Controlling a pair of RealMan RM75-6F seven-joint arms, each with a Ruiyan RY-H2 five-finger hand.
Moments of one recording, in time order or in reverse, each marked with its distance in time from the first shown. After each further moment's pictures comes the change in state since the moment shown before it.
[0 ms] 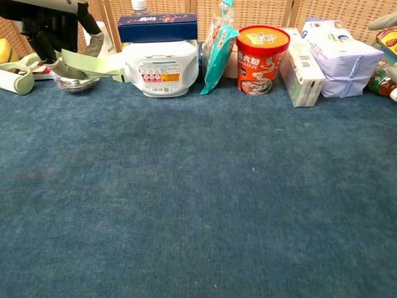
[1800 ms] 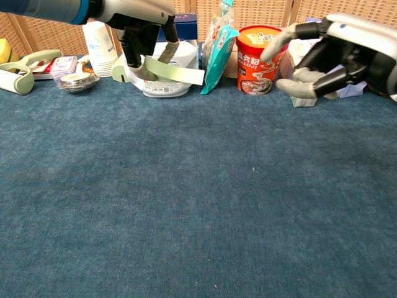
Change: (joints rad) left arm -0.347 -0.238 0.065 0.116 -0.342 0.073 0.298; right arm 0.197 -0.176 0.017 -0.023 -0.010 -0.094 -0.136
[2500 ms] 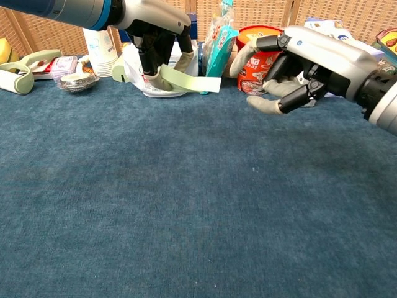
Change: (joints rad) left arm -0.080 -0.020 0.008 0.031 -0.110 -0.090 -0.053; right arm 0.058 -0.109 -0.015 0.111 -0.065 0.031 -0.158
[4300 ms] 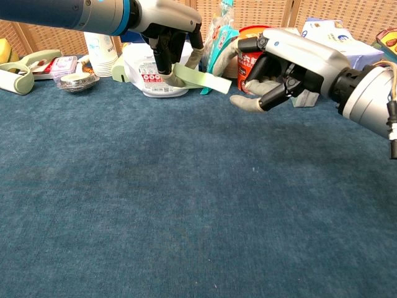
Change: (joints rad) left arm -0.047 -0.096 0.045 0.053 0.002 0.137 -0.015; right arm 0.085 -0.029 0.001 0.044 0.059 -0.042 0.046
